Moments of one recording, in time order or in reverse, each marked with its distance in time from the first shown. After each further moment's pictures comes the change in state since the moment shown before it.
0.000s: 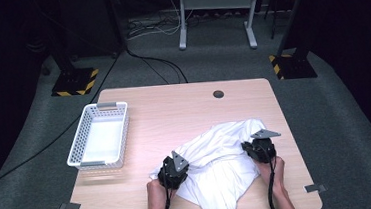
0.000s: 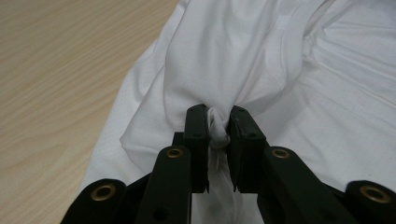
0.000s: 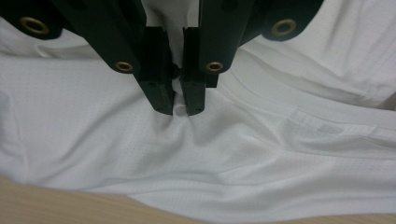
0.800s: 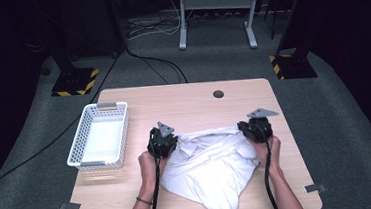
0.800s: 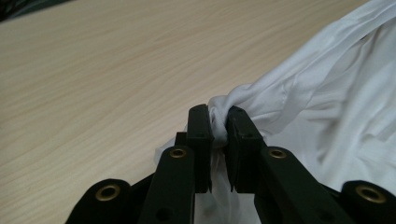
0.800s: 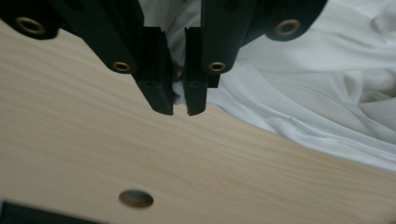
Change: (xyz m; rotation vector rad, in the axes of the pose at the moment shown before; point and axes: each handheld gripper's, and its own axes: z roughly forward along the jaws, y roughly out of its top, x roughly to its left) left arm 0.083 0.054 0.030 -0.004 0.050 -0.189; right arm -0.007 0.070 0.004 -0.057 -0.006 -0.020
